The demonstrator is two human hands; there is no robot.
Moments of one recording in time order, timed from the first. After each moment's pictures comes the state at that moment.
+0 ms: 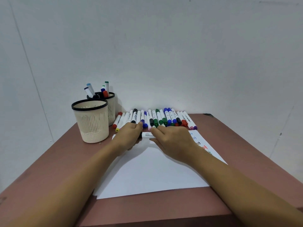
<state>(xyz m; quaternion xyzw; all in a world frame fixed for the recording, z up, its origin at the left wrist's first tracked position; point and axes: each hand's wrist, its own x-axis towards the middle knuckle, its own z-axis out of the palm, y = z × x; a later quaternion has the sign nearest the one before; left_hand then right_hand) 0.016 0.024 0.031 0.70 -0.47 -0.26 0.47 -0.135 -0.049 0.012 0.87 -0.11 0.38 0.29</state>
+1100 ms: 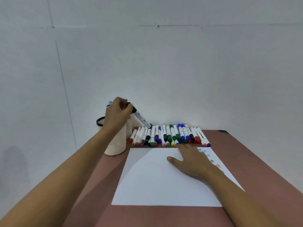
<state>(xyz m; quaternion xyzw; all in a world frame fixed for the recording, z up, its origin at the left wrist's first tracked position) 0.078 0.041 0.108 0.64 -0.44 0.02 0.63 -0.147 -0.049 0.013 0.90 -0.42 0.11 -0.07</state>
